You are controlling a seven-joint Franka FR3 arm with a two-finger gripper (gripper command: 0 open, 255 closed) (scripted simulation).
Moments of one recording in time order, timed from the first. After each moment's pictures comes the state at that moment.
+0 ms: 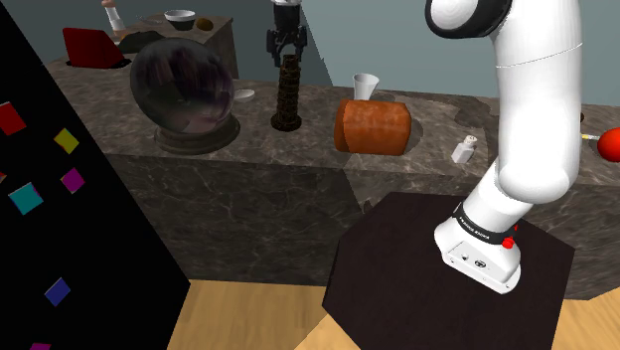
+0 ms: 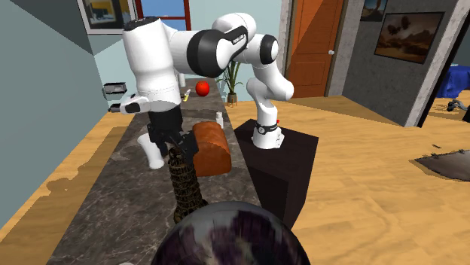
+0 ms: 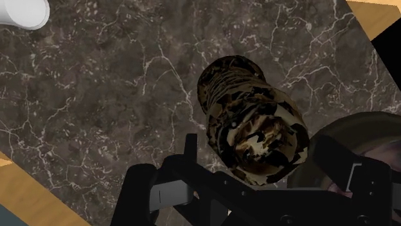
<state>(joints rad) 0.07 0.58 0.02 -1.12 0.02 1.62 0.02</state>
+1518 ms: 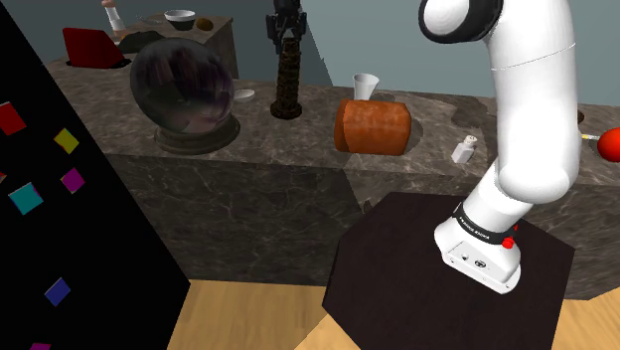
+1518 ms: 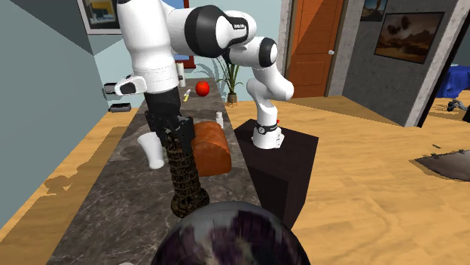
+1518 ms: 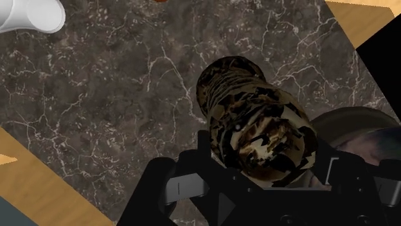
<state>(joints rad) 0.07 0.62 0.02 -0.94 0.02 1.49 0.03</state>
